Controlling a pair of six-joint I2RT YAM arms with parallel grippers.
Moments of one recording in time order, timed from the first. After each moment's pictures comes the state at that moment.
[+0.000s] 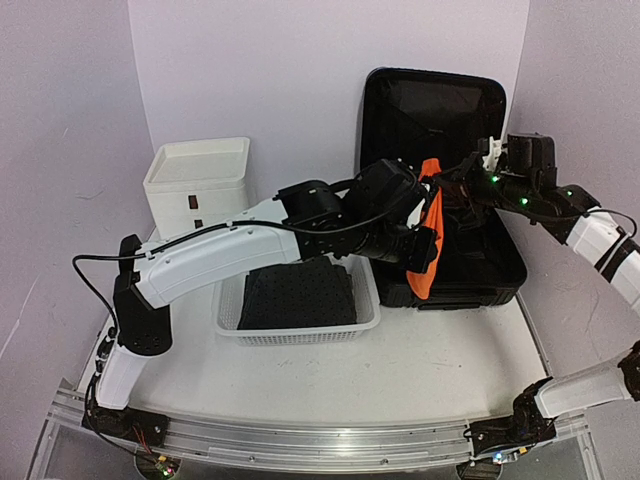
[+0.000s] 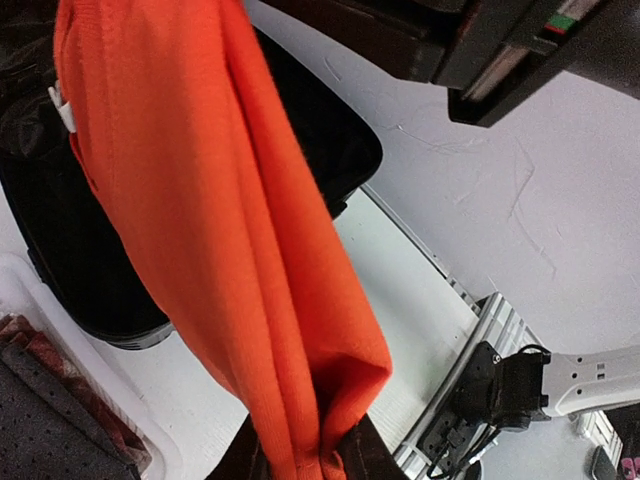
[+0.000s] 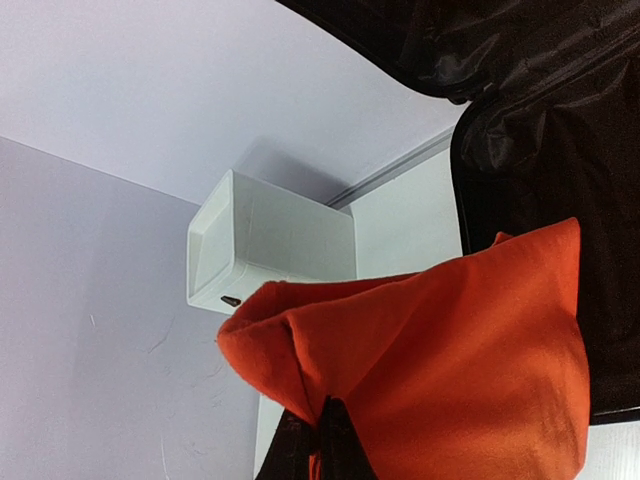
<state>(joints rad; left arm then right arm) -1.27 2.22 2.43 -0.76 -0.16 -0.52 0.42 1.21 1.25 -0.35 -0.23 0.96</state>
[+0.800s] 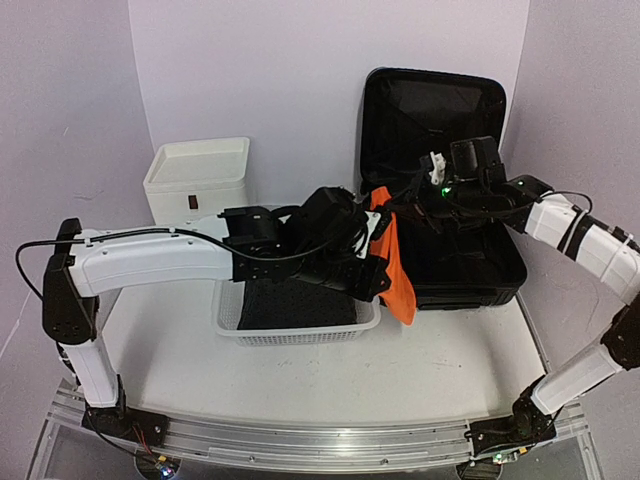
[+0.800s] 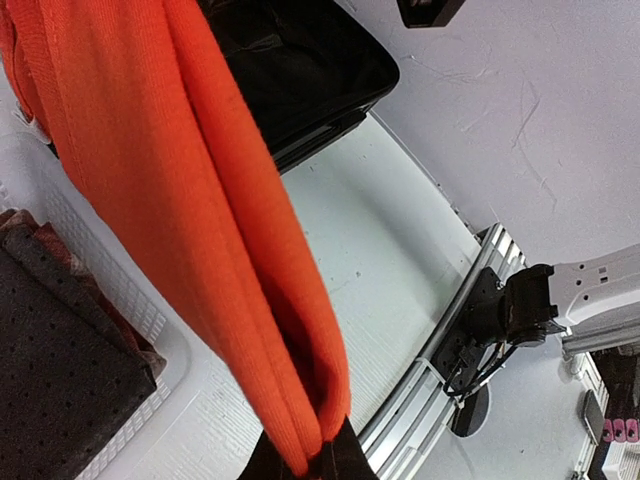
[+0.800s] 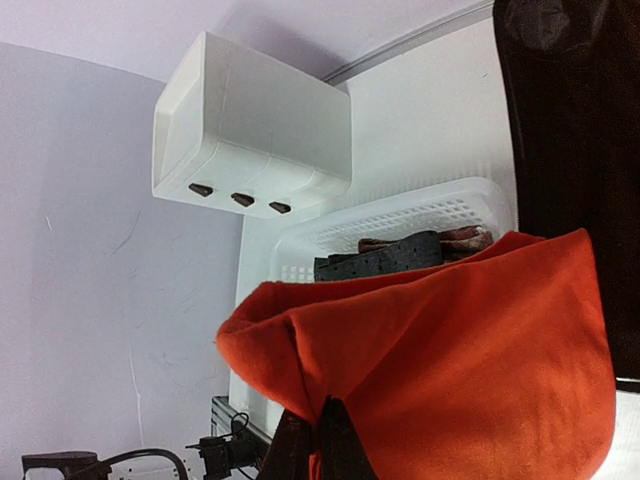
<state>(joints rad) -1.25 1.86 1.76 -0.52 -0.03 -0.57 0.55 1.40 1.33 -0.44 -0.33 0.91</state>
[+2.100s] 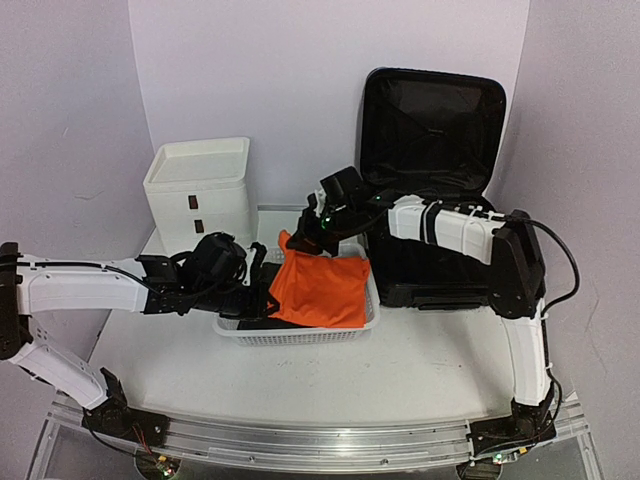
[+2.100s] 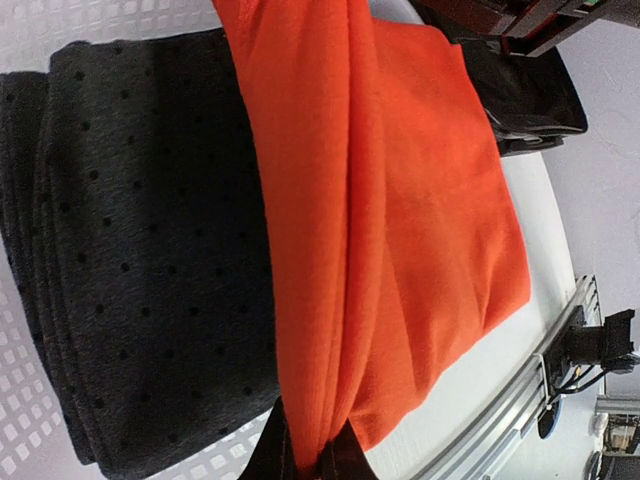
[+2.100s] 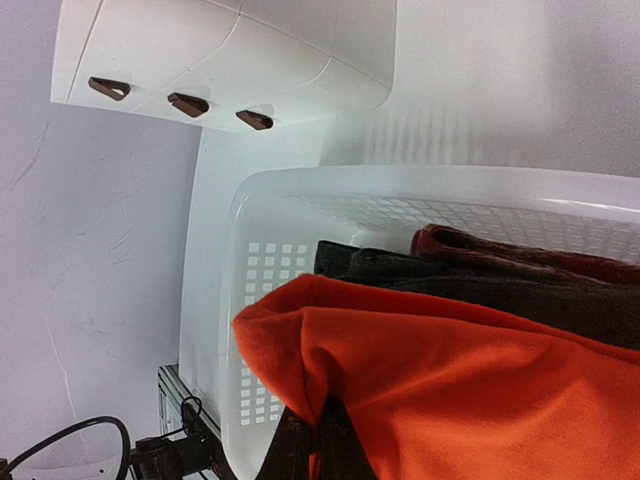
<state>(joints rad) -0.95 1.38 0.88 -0.23 0.03 -0.72 0.78 2.14 1.85 -0.38 -0.34 0.88</state>
